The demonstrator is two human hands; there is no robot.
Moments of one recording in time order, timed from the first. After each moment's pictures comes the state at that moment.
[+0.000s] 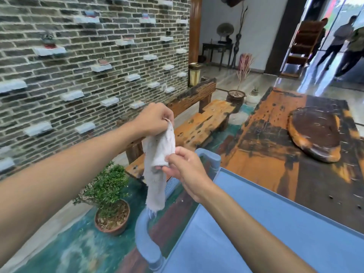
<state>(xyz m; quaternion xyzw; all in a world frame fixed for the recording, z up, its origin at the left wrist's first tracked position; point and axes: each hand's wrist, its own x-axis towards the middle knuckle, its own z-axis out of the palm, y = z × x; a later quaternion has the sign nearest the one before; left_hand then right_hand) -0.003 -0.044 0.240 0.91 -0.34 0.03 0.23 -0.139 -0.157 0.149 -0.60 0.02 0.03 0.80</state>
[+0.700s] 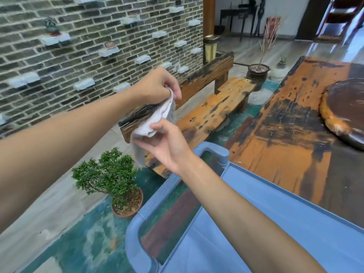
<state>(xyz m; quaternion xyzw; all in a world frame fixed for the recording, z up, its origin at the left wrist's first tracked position) 0.084 -0.114 0.259 0.91 -0.34 0.00 0.25 -0.039 -0.174 0.161 -0.29 -0.05 0.15 0.94</state>
